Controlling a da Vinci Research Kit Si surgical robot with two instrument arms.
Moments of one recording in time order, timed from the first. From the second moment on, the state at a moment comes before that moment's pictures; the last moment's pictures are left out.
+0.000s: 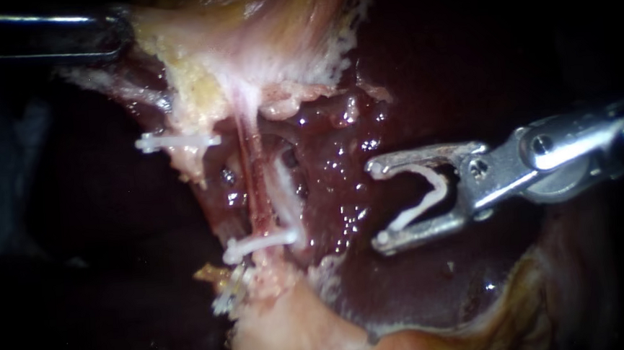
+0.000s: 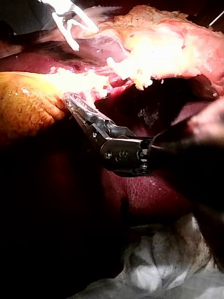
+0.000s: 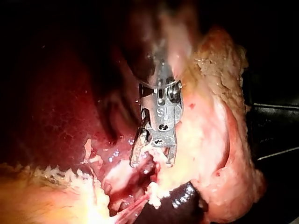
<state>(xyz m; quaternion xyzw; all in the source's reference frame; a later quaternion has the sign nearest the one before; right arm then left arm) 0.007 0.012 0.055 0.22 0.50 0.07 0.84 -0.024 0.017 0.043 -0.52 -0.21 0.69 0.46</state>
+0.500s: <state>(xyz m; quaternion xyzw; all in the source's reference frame) 0.015 0.011 0.060 0.27 0.48 0.17 0.81 -0.025 0.016 0.043 -0.52 -0.21 0.69 0.46</state>
